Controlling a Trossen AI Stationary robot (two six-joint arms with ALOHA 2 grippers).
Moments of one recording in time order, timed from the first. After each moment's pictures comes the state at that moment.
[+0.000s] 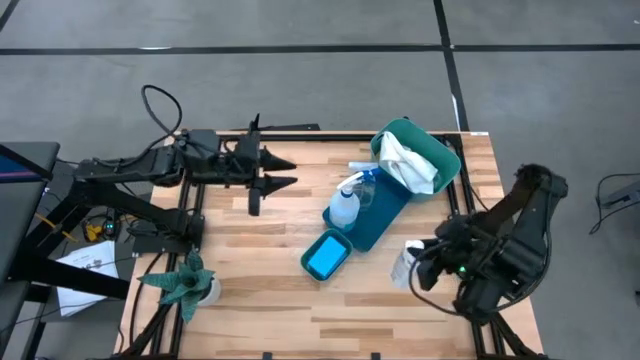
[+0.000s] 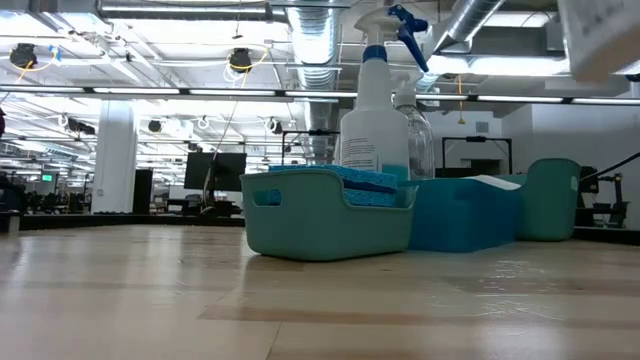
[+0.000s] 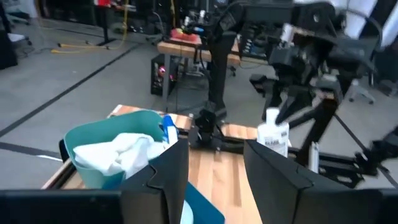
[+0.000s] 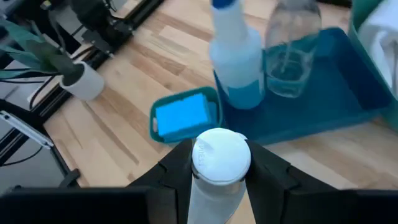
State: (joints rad) left arm -0.01 1.15 1.36 -0.36 -0.11 -0.14; right arm 0.92 1.46 1.60 -1.57 0.88 1.84
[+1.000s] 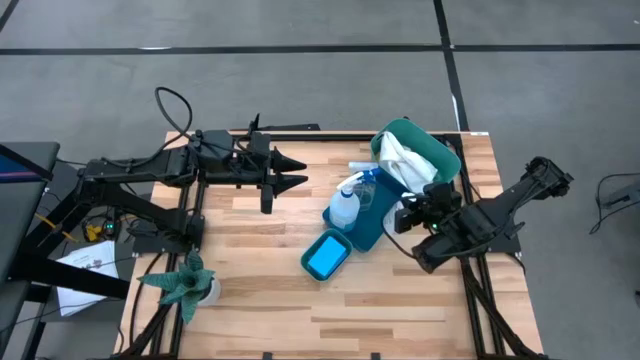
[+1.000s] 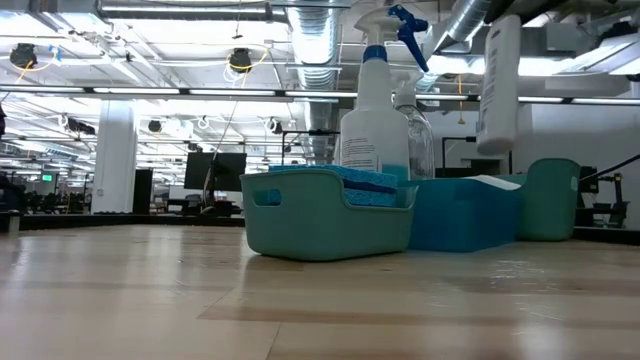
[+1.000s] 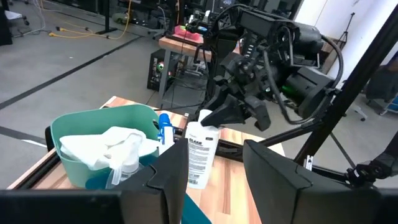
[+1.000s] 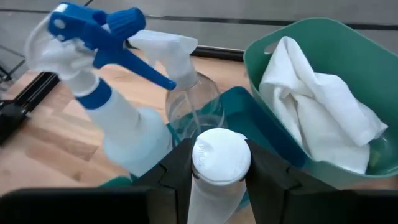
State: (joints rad) left arm 0.01 1.21 1.36 -0.29 -0.11 -0.24; right arm 0.55 1.35 1.36 -1.56 0.97 1.83
